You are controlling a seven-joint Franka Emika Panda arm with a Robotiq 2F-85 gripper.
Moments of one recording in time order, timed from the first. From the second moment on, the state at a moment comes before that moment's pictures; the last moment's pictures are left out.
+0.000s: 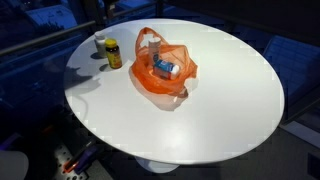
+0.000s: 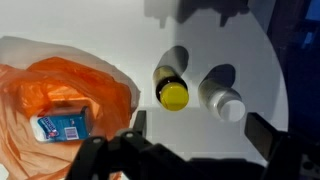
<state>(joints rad) 0.04 -0.32 0.02 -2.37 0.14 2.03 -0.11</state>
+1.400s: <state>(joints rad) 0.05 -0.12 0.06 -2.41 0.03 2.18 -0.11</state>
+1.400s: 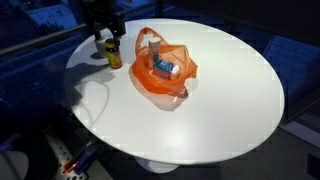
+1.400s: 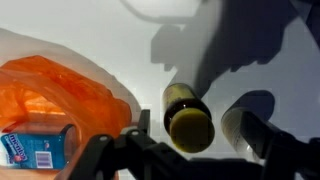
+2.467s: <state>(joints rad) 0.06 -0.11 0.06 -2.41 0.01 2.23 -0.11</state>
